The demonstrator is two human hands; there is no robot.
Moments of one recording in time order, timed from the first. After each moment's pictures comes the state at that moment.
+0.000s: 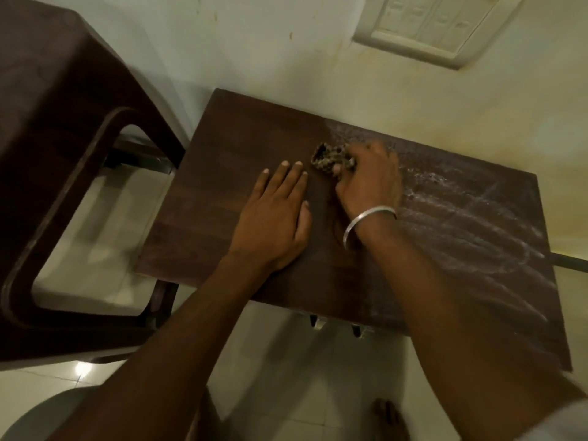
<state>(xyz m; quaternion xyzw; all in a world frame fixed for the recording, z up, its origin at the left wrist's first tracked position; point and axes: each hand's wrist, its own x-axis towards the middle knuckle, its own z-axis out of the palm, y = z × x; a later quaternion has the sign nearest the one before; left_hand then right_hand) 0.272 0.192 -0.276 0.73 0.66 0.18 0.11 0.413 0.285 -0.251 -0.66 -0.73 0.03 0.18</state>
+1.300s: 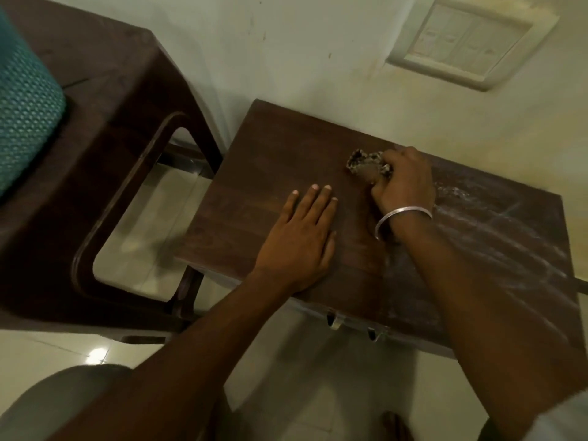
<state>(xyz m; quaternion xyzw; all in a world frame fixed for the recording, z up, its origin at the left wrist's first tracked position) 0.277 0.159 -0.278 0.75 0.64 0.13 0.07 0.431 0.299 -0.247 -0.62 -0.76 0.03 0.19</state>
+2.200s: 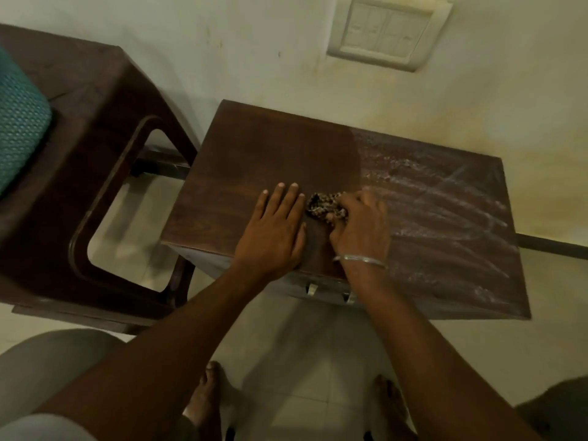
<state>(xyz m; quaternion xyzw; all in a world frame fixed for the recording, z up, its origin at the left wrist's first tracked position) 0.294 0.130 -0.278 0.75 0.65 0.12 0.05 0.450 0.168 -0.247 -0.66 -0.72 0.07 0.19</state>
